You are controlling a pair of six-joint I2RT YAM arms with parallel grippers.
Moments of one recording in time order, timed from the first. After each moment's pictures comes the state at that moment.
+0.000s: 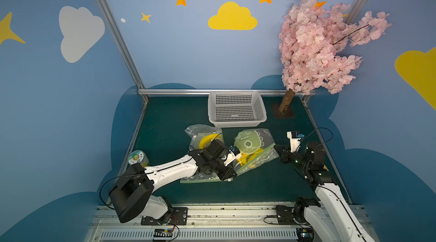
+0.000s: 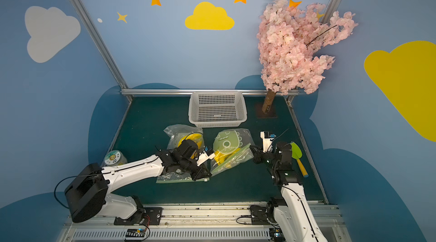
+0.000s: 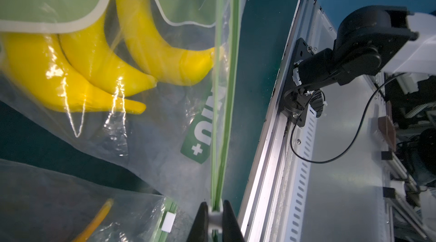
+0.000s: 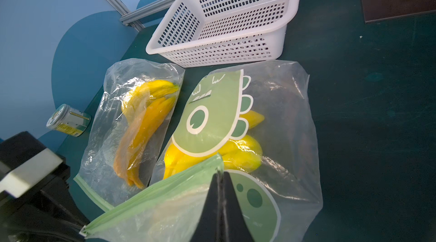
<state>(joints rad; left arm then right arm) -0.84 1.41 0.79 -0.30 0.56 -0.13 0.04 0.73 0.41 -0.18 -0.56 0.20</state>
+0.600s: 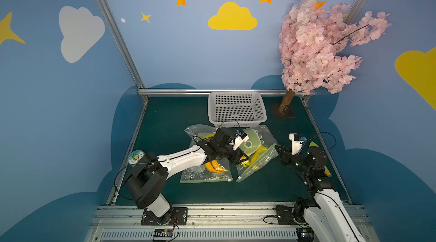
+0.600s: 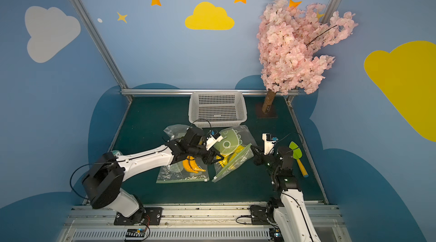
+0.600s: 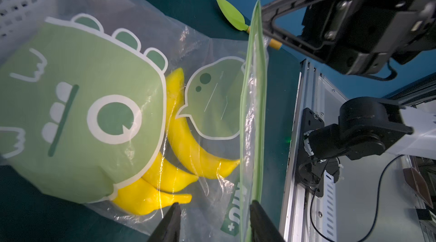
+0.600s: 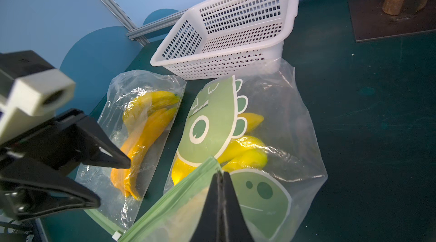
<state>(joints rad) -0.80 1.63 0.98 -0.07 0.53 -0.16 0.03 0.64 0.34 -0.09 -0.57 0.23</state>
